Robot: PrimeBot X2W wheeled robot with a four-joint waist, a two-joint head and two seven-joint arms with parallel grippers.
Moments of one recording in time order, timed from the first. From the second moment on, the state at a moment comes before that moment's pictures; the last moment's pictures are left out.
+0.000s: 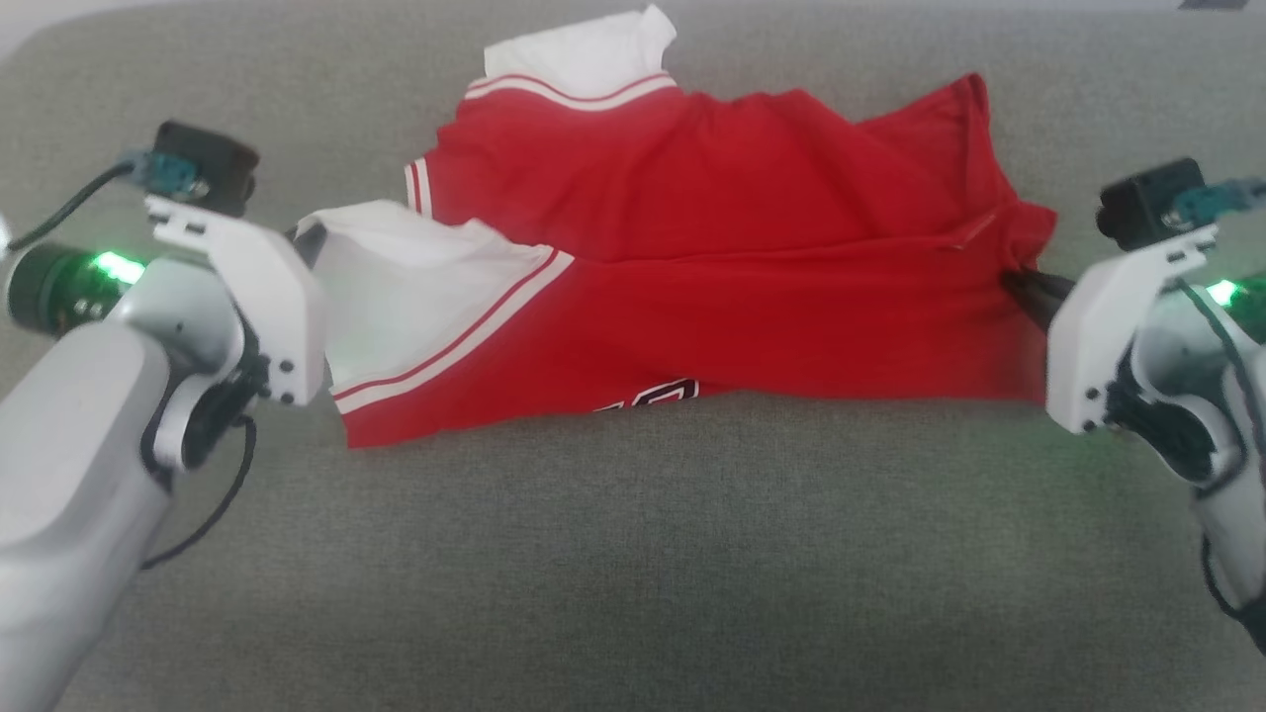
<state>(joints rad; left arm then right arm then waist) -0.78 0.65 -0.61 0.30 -0.75 0.11 0.43 -0.62 -0.48 0.35 0.33 0.61 0.13 0.51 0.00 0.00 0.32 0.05</state>
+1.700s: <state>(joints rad) -0.69 0.65 -0.63 0.35 -0.97 0.14 0.82 -0.52 -0.22 -0.07 0.20 0.38 0.13 0.05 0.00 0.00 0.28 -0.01</state>
